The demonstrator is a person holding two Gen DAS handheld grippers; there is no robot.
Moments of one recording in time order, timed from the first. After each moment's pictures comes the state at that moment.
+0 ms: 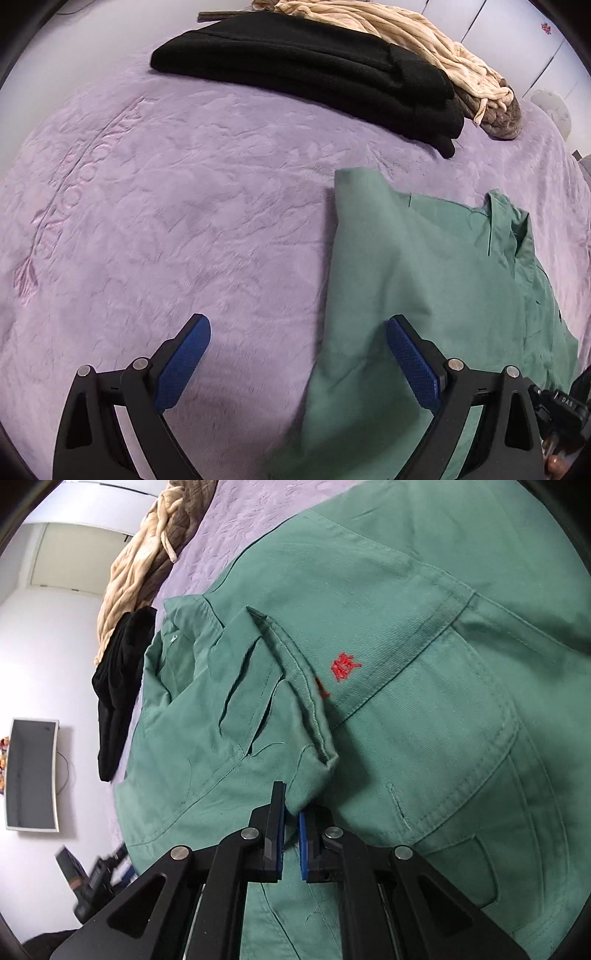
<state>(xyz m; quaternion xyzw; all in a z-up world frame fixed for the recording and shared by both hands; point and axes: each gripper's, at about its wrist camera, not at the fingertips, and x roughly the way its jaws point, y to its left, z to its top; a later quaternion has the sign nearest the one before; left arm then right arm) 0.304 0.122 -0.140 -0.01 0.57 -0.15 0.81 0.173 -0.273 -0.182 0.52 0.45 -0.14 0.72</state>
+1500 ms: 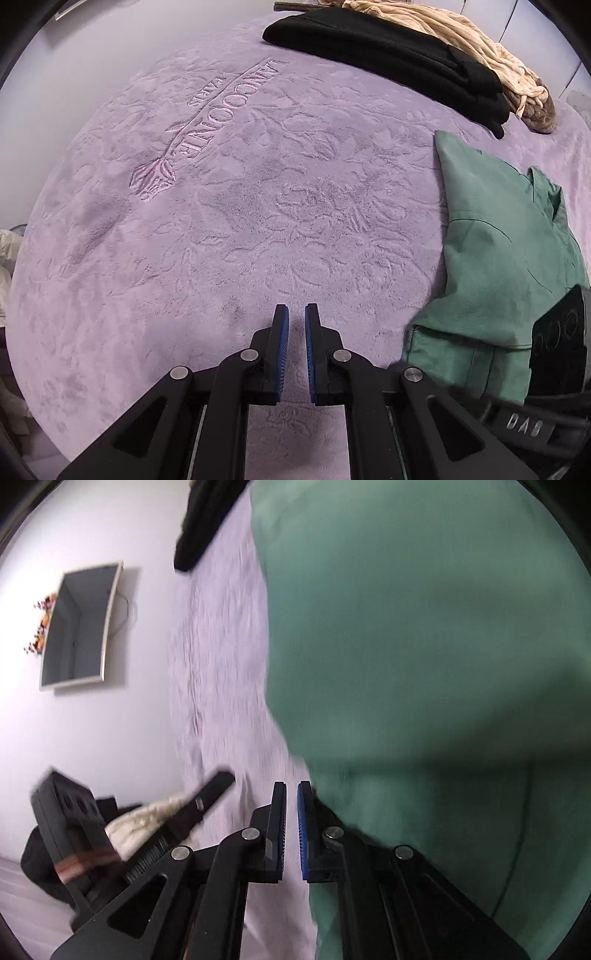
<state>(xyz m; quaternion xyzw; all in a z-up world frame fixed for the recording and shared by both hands) 0.227 0.238 -0.133 0.02 0.58 -0.07 0.81 0.281 0.027 -0.197 0.50 0.56 0.16 0.64</state>
